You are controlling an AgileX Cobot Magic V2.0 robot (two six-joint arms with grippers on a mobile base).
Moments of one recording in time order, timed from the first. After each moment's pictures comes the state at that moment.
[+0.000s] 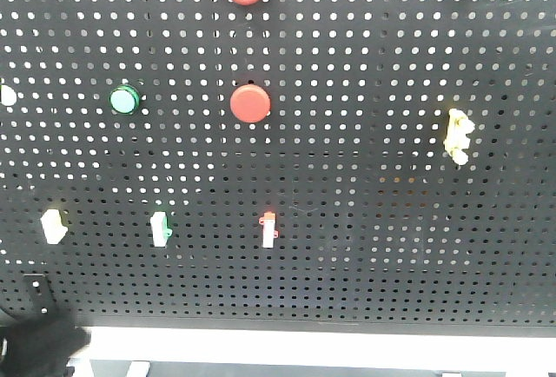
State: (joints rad) left arm -0.60 0.71 -0.61 -0.13 0.22 0.16; right arm 0.08 0.65 -0.93 0.32 0.45 -0.48
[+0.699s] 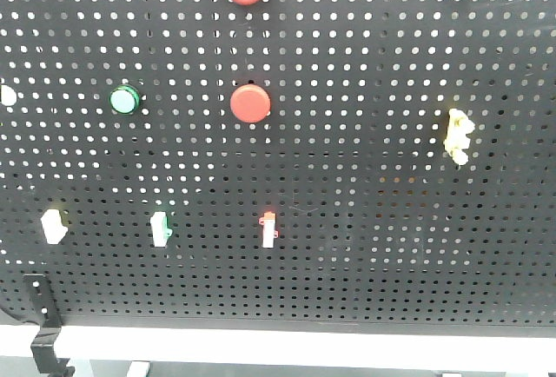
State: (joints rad) left arm -0.60 0.43 -0.32 -0.12 0.22 0.15; right arm 0.08 0.09 -0.40 0.32 0.45 -0.43
